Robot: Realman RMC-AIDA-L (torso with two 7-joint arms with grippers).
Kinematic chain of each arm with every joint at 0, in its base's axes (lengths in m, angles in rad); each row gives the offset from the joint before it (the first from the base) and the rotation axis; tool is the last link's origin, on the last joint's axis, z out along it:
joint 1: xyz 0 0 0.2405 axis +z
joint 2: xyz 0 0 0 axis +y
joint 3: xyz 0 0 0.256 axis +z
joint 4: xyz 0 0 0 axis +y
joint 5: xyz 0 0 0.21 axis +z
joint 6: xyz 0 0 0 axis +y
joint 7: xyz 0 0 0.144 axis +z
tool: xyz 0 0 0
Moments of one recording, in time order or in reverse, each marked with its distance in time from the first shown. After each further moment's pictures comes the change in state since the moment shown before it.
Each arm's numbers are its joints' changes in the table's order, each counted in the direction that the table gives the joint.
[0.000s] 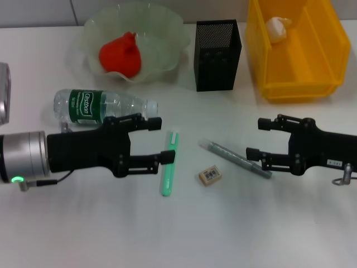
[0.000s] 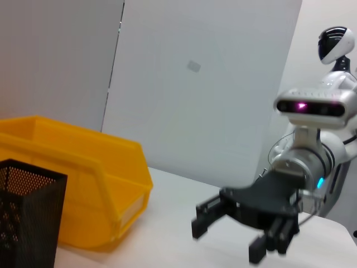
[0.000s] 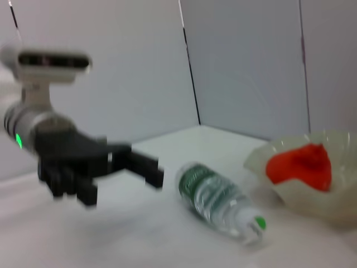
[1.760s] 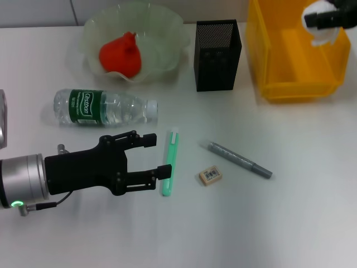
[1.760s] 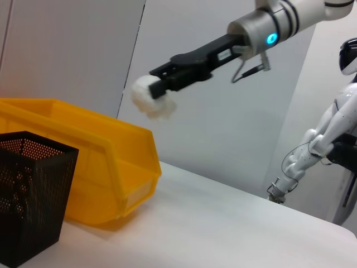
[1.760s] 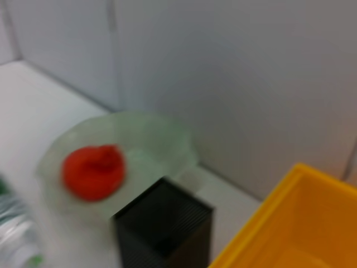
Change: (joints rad) left arm 0.072 -0.029 -0.009 -0.009 -0.002 -0.013 0.011; right arm 0.302 -0.045 0.102 -0.660 -0.551 0.070 0.928
